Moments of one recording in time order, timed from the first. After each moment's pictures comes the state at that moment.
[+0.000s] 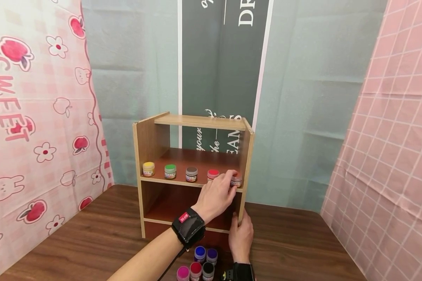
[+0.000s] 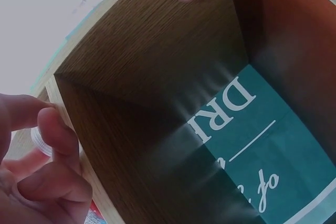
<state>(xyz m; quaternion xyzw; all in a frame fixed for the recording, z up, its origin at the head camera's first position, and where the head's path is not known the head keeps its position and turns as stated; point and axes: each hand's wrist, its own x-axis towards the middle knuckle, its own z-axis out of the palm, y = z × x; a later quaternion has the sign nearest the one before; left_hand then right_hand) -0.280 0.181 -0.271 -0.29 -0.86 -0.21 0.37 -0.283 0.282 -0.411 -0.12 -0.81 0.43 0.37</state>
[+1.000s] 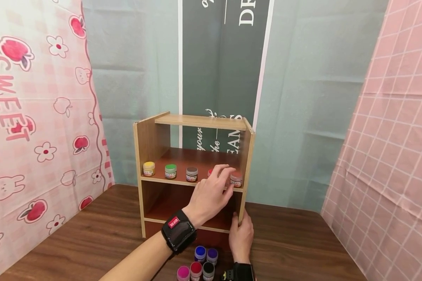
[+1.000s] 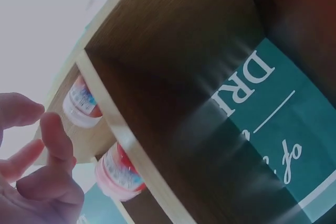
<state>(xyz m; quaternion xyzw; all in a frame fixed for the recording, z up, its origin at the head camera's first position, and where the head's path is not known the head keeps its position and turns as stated) -0.267 0.161 -0.262 -0.33 -0.81 -0.20 0.44 -0.284 0.283 -0.413 -0.11 -0.81 0.43 0.38</state>
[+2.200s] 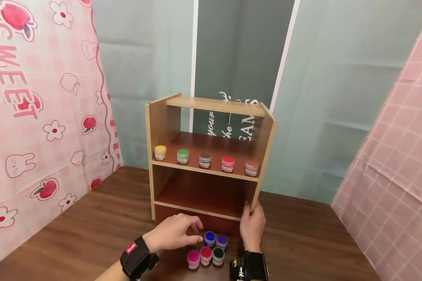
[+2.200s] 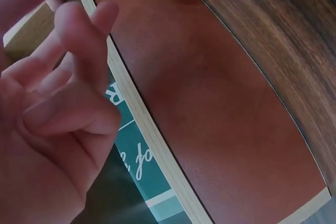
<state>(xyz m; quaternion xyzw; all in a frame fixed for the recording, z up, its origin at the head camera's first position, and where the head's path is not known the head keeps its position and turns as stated) -0.275 0.039 -0.383 -0.39 -0.89 -0.25 0.04 -0.291 0.281 -0.415 -0.09 -0.80 0.42 0.42</state>
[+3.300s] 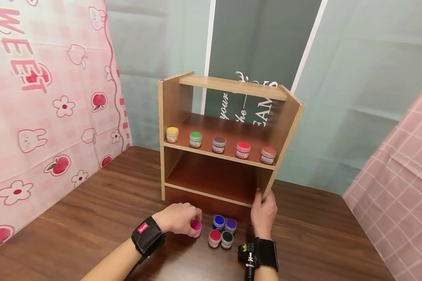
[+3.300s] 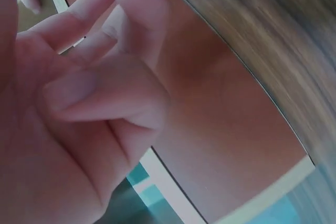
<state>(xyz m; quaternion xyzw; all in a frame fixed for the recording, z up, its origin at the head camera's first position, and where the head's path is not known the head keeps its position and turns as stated) -0.282 0.030 -0.390 -0.34 -0.93 -0.10 -0.01 -0.301 0.283 -0.413 -0.08 -0.79 0.44 0.41</state>
